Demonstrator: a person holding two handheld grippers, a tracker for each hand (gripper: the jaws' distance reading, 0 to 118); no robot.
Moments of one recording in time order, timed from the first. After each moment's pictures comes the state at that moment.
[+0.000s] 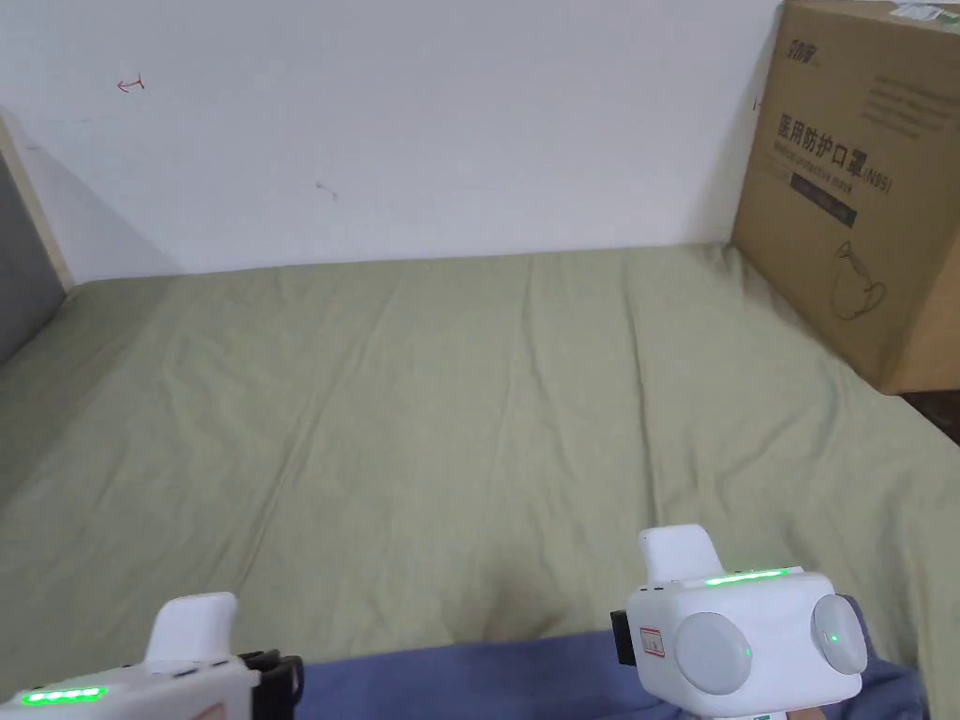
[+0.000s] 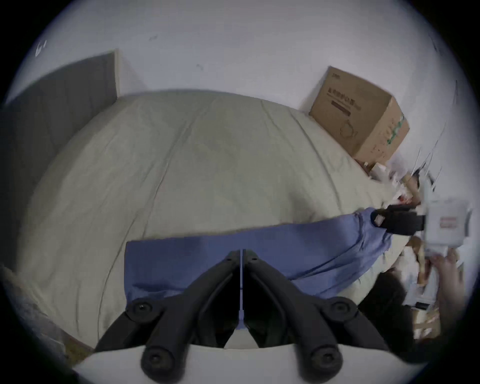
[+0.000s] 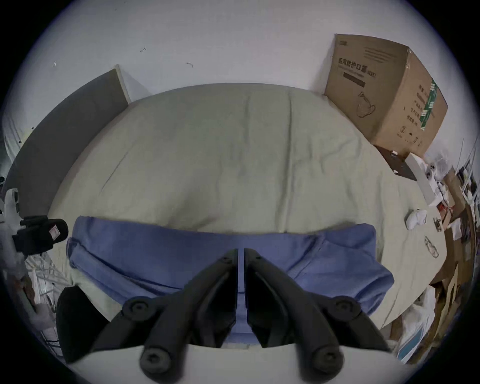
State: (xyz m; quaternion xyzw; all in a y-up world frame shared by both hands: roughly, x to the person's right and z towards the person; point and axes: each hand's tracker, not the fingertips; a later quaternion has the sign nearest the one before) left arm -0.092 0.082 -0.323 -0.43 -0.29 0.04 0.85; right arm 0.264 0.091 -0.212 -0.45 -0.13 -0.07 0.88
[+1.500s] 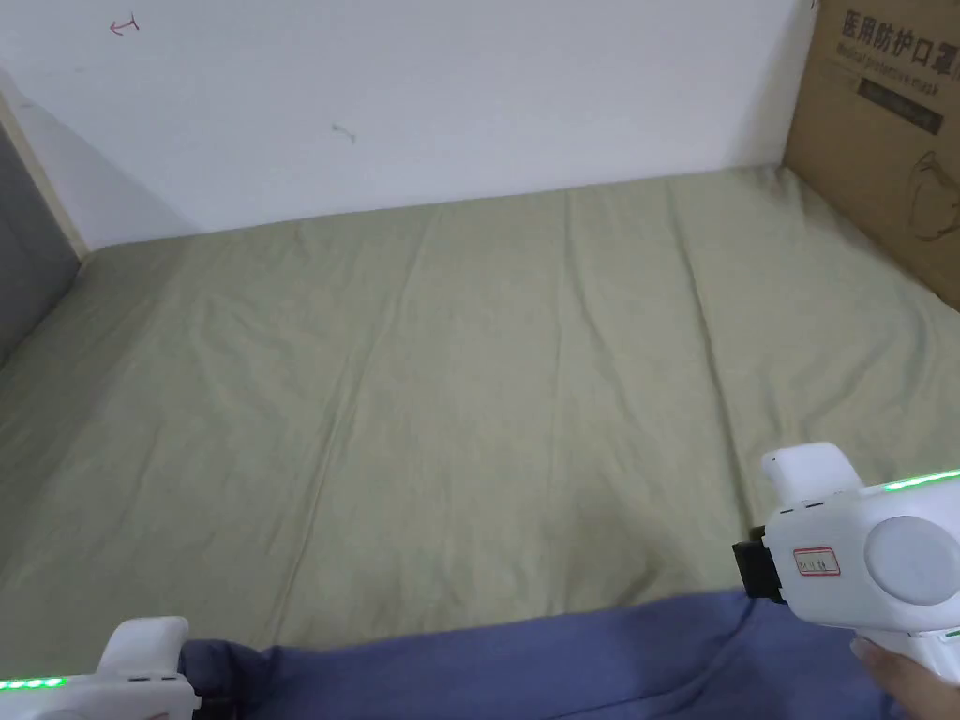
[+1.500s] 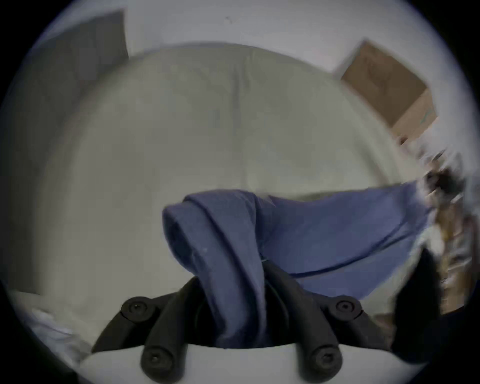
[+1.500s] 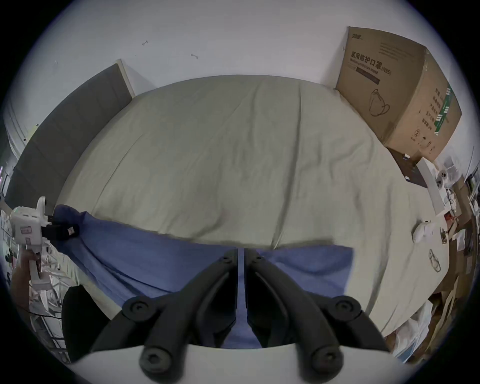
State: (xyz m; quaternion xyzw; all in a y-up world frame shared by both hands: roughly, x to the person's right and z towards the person) left arm -0.149 0.040 -0.393 -0.51 -0.19 -0.15 0.83; right arm 0.303 0.100 -0.237 -0.47 -0.11 -0.08 0.87
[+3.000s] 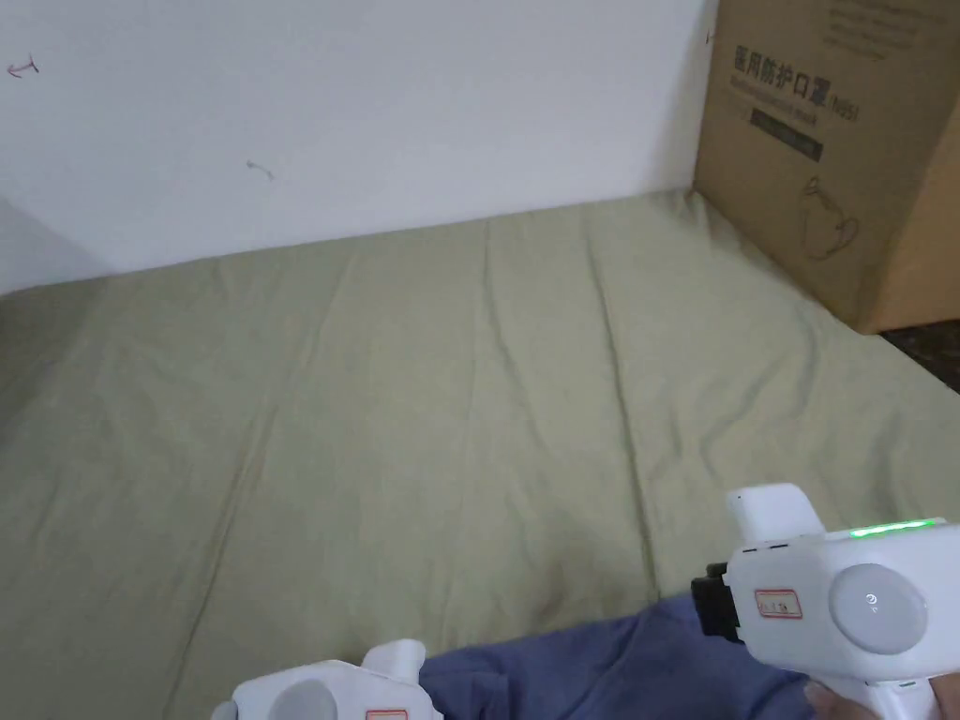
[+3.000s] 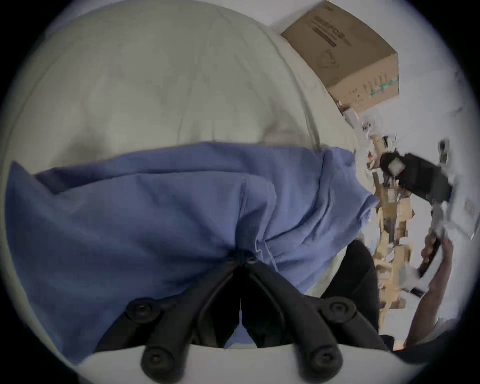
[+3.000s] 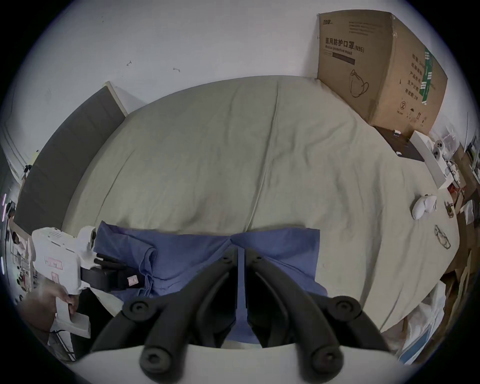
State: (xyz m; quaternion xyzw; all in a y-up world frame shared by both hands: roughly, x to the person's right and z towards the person) left arm 0.057 -0.006 -0.347 -0.62 -0.39 0.05 0.67; right arm 0.345 0.096 -0.193 -0.46 -0.12 -0.14 0.87
